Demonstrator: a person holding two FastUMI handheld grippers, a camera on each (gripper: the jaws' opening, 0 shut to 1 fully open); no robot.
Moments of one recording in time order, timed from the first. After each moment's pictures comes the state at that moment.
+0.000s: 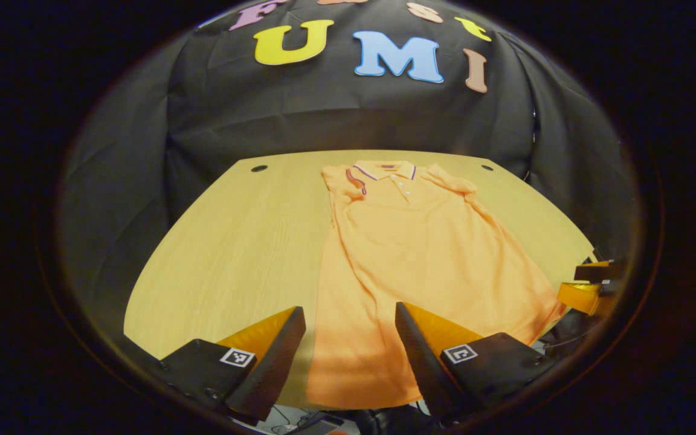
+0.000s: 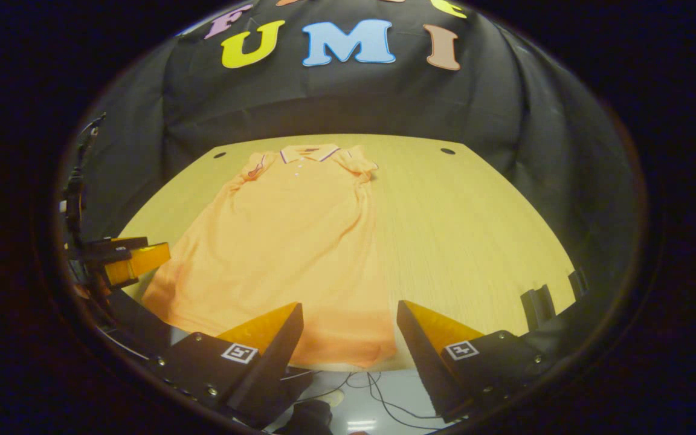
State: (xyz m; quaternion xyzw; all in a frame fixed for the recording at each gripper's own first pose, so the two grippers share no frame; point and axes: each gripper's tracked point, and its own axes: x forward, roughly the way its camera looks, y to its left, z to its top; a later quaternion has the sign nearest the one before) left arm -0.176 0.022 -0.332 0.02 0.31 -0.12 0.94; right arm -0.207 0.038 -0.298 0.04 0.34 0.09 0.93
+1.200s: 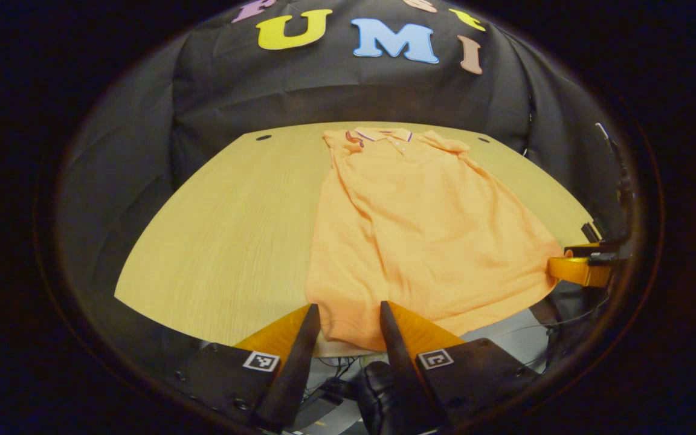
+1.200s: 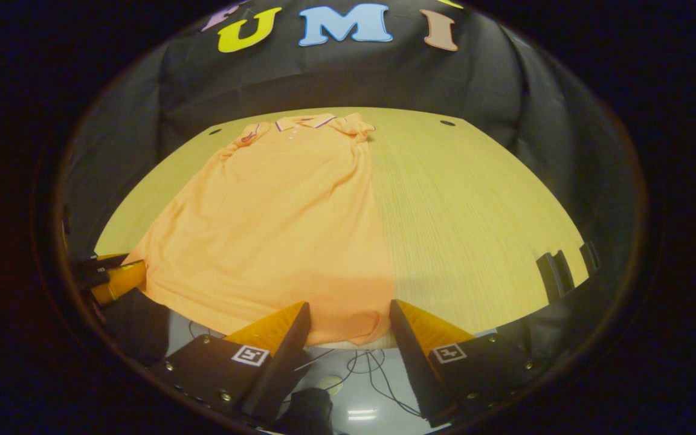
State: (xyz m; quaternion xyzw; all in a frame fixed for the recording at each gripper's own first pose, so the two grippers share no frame) left arm -0.237 0.022 -0.382 0.04 0.35 -0.12 0.93; right arm -0.231 0.040 -0.348 0.05 0.38 0.09 0.92
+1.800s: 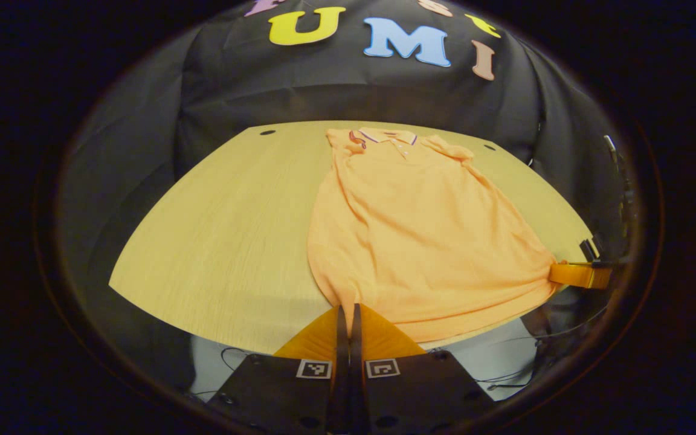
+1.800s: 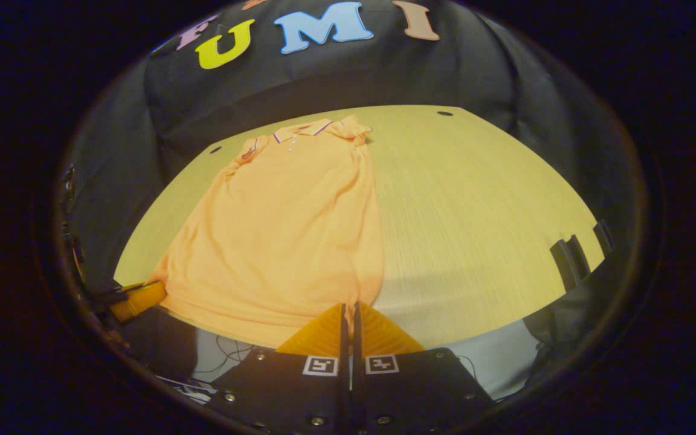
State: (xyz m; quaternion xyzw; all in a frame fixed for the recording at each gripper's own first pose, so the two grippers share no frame) left arm -0.233 0.016 -0.369 0.00 0.36 -0.09 0.93; right arm -0.222 0.045 -0.325 0.11 0.37 0.10 0.92
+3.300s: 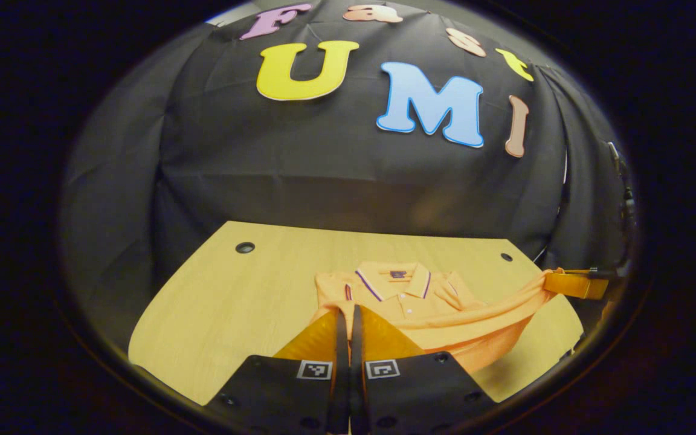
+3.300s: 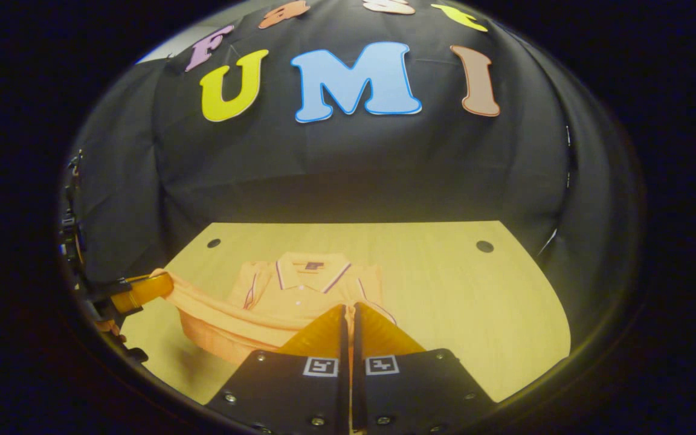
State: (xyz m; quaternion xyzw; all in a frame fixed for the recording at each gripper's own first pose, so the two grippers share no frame) left arm 0.086 -0.044 -0.188 -0.03 0.22 -0.11 0.97; right arm 0.068 0.049 -0.139 0.08 0.23 0.12 0.96
